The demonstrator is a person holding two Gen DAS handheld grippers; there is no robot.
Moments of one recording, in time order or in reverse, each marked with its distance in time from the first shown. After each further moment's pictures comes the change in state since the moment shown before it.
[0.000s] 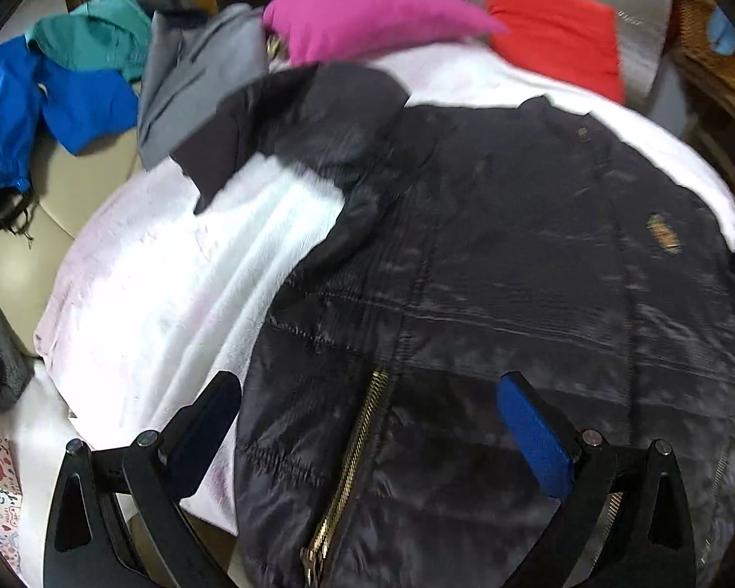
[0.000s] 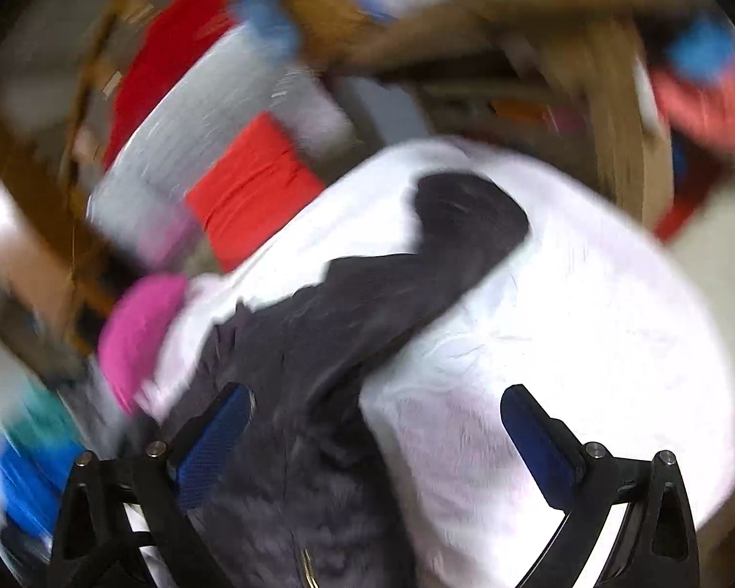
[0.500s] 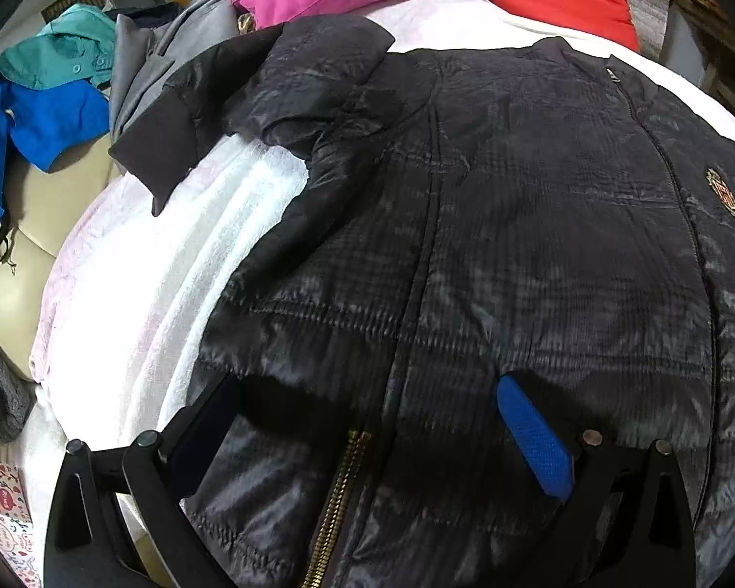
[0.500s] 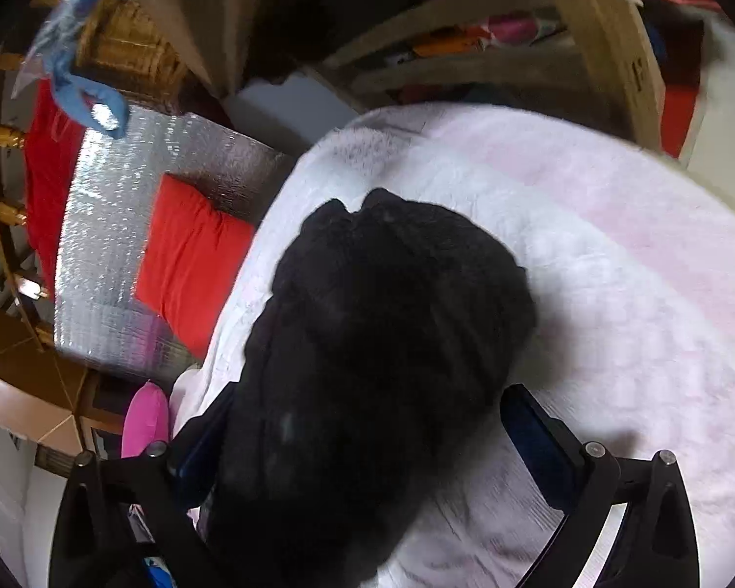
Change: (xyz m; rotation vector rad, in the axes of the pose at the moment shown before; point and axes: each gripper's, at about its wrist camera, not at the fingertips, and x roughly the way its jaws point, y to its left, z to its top) left arm 0.061 -0.026 0.006 0.068 0.057 0.071; right arm 0.138 -0.059 0.092 0.241 0.035 -0.039
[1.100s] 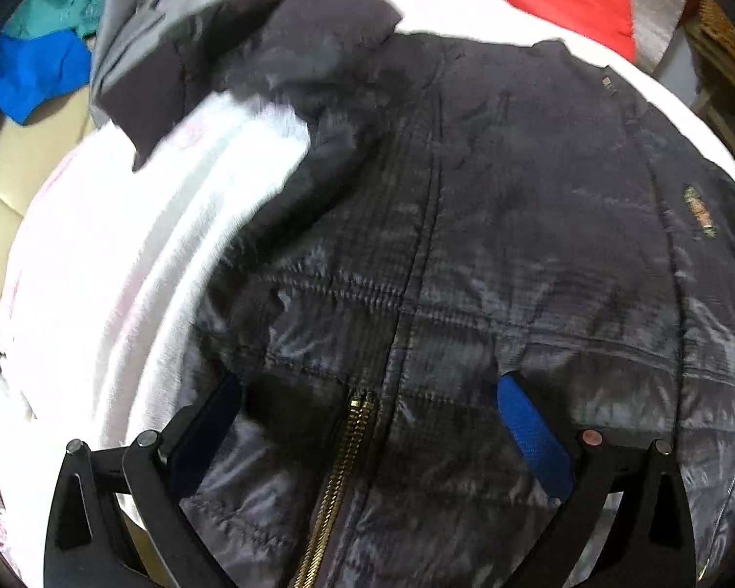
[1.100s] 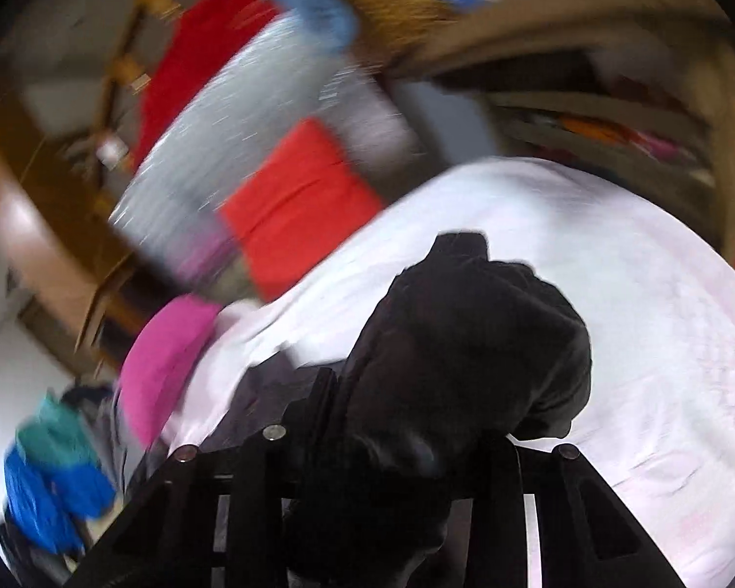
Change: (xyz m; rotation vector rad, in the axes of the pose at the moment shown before) left arm -0.010 0.028 0.006 -0.052 0.061 -0.146; right arm -0.038 0.165 -0.131 -0.540 -0.073 0.118
